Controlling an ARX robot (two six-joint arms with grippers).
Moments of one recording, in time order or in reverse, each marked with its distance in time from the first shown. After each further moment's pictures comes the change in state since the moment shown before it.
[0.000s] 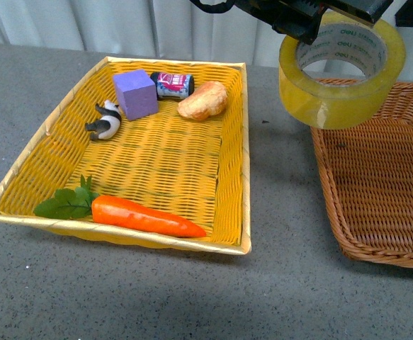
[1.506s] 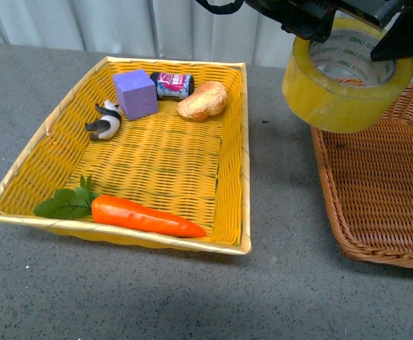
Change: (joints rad) left arm -0.016 -0.010 -0.032 0.053 0.039 0.023; right arm 0.018 0.202 0.146 -0.120 -0.038 0.078
